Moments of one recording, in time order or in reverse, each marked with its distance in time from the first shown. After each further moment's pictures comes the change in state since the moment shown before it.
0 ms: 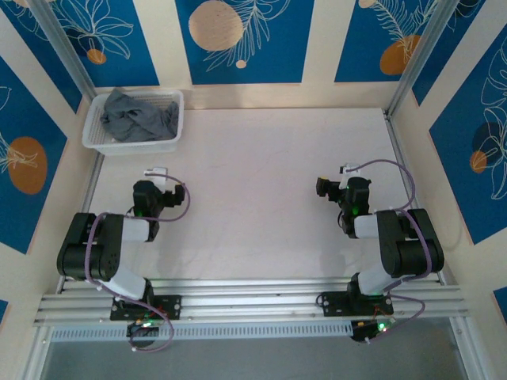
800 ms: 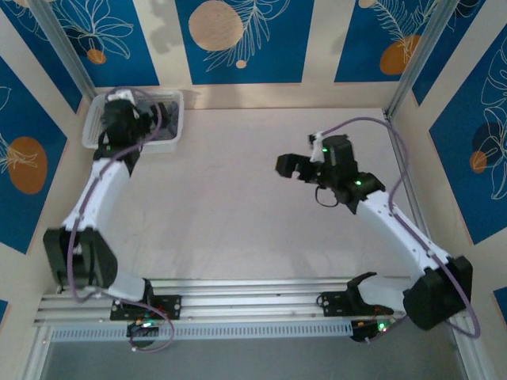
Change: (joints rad) left arm 0.052 0.014 1.011 -0.985 -0.053 -0.421; right arm 0.412 -0.309 0.667 -1.199 -0.241 0.436
